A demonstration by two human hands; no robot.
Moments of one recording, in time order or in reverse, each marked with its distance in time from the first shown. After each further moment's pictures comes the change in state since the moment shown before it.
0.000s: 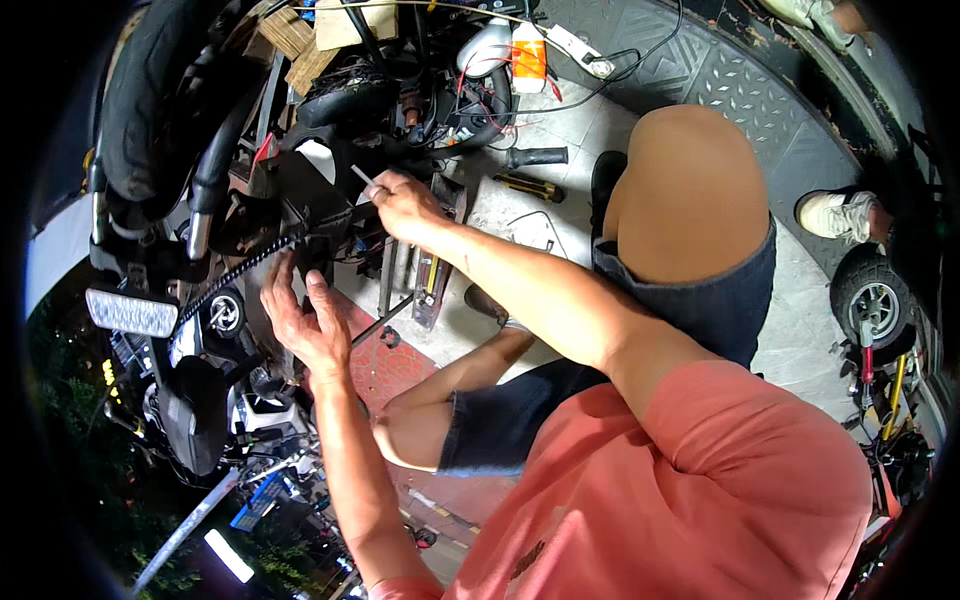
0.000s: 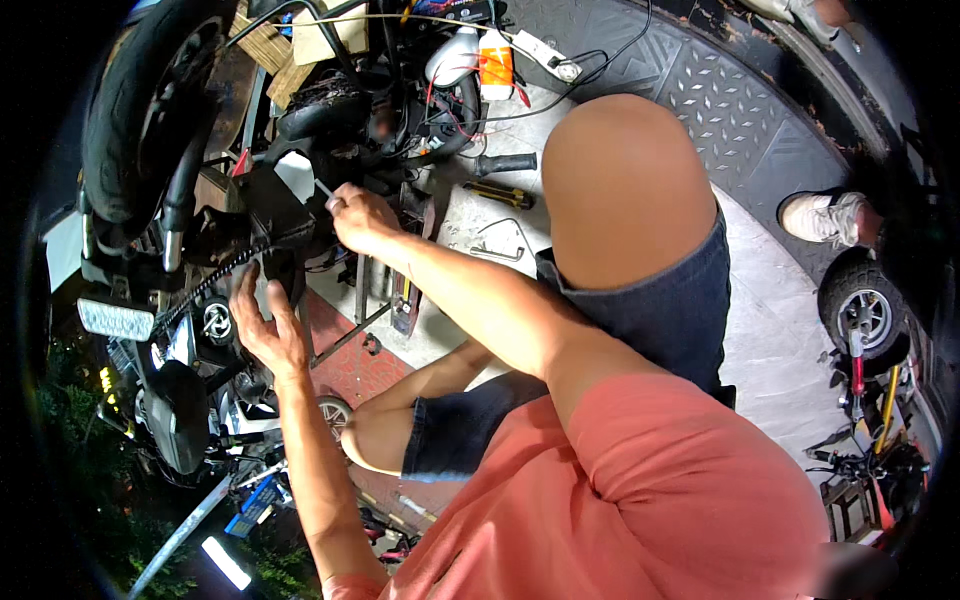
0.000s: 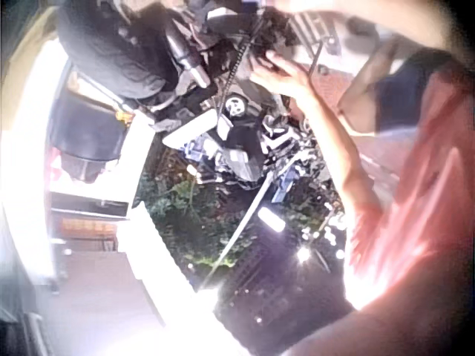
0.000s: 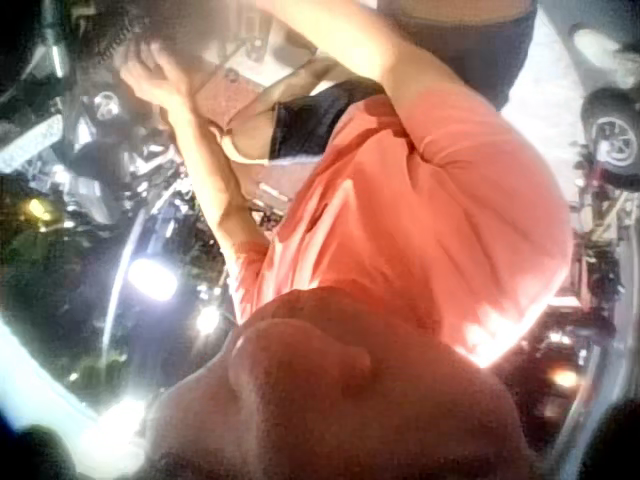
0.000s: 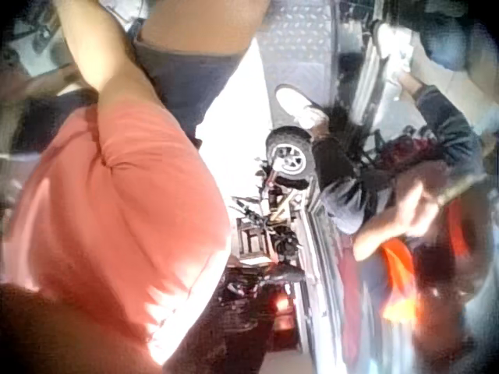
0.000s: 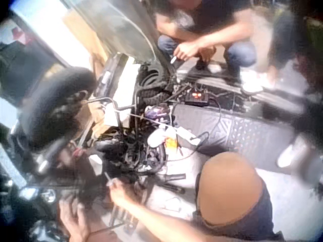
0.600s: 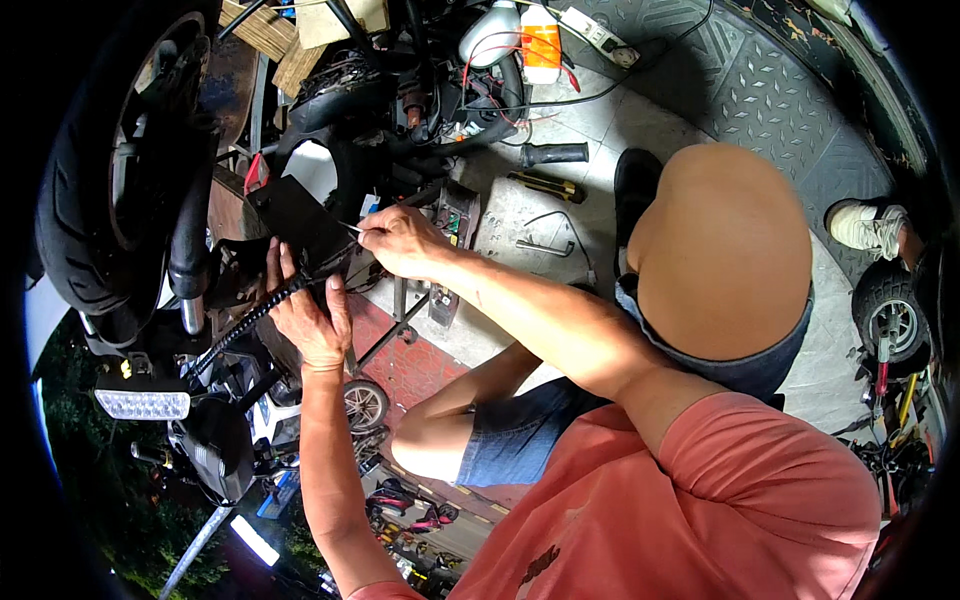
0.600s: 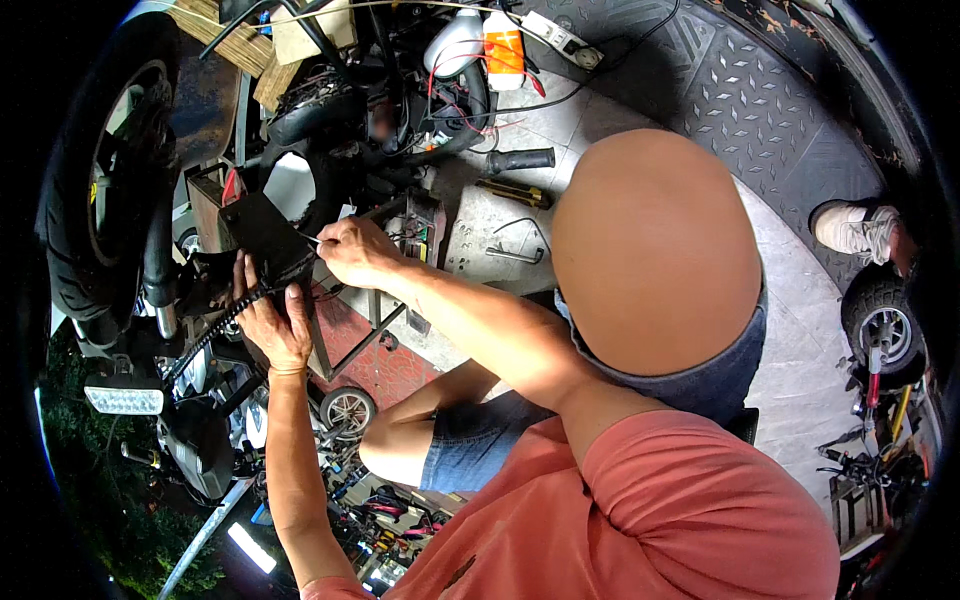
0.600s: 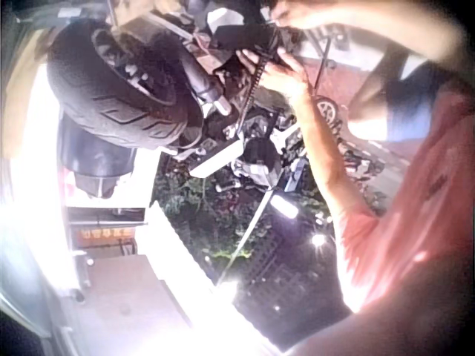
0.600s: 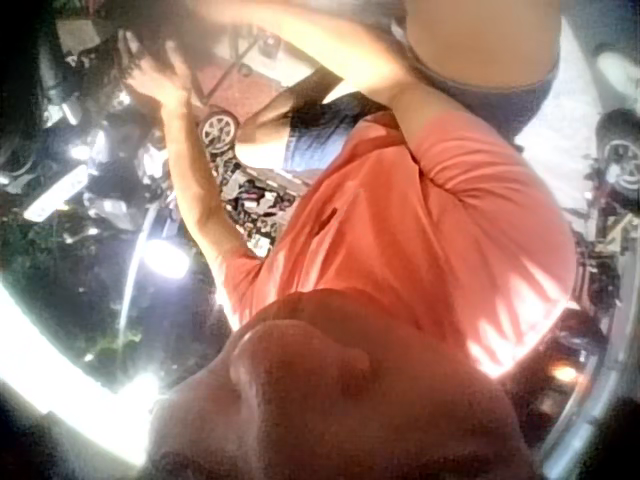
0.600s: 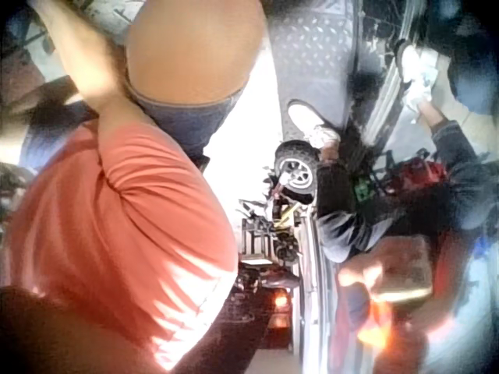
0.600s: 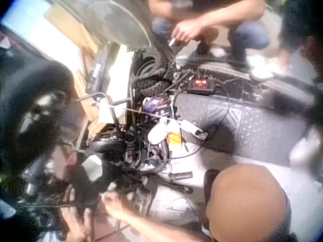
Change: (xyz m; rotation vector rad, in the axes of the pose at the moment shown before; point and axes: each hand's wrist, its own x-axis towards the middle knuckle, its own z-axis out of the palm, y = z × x) left_hand 0.032 -0.051 0.042 0.196 -0.268 0.227; right_hand 0.006 -0.002 0.001 0.119 -0.233 -0.063
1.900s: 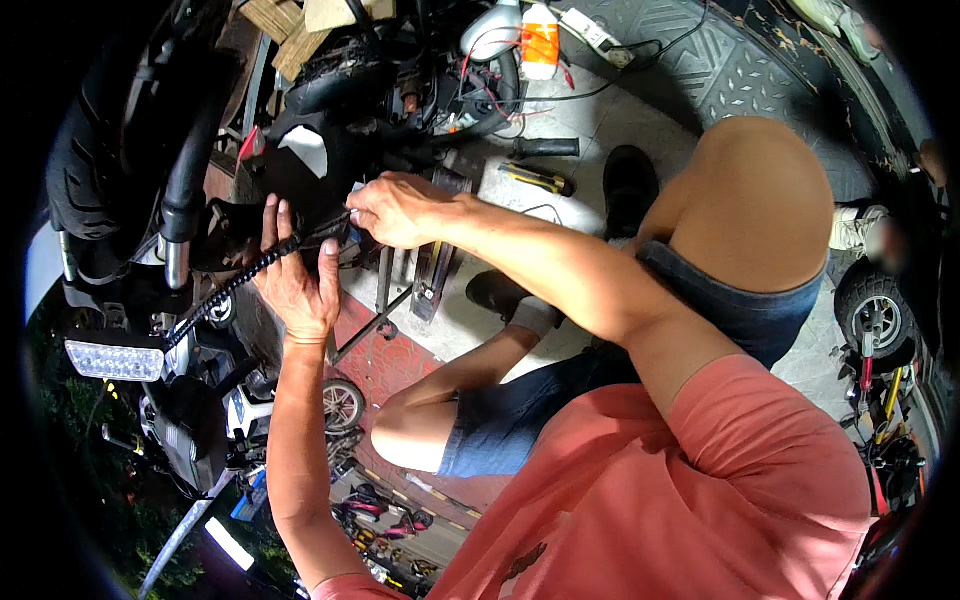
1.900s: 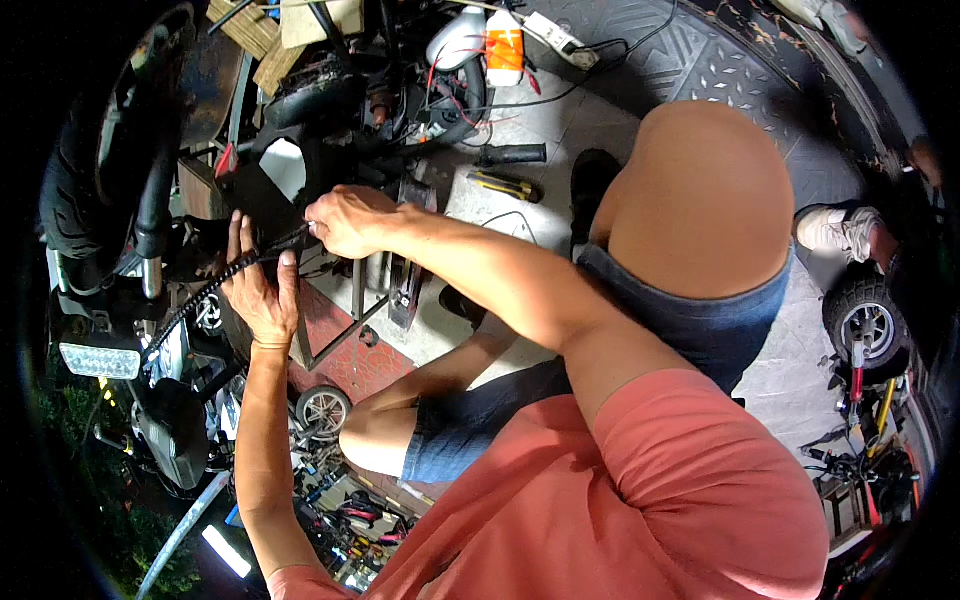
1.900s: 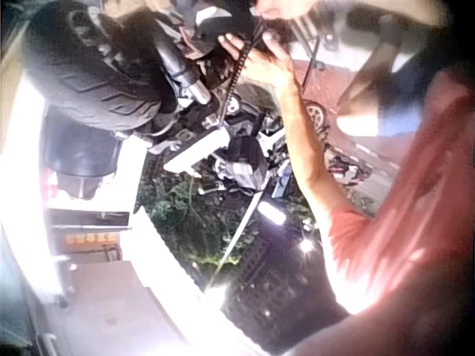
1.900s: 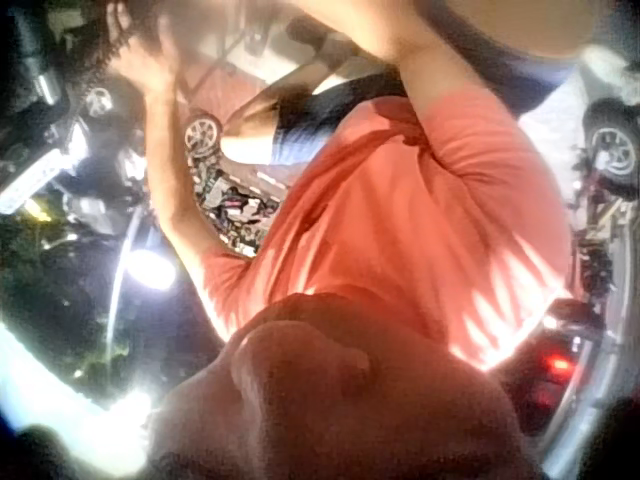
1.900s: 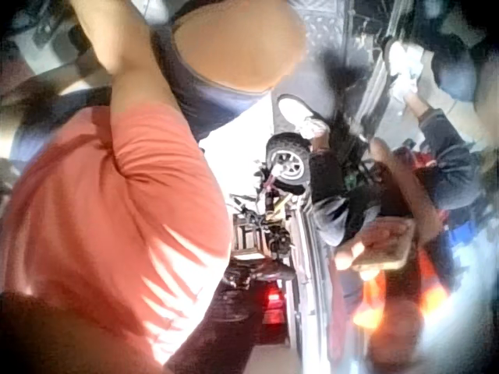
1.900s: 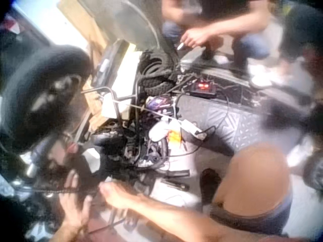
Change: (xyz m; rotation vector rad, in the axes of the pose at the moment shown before) left_hand -0.002 0.001 -0.002 -0.012 0.002 -0.014; right_hand 0.000 -0.029 -0.026 -0.613 -0.275 -0.235
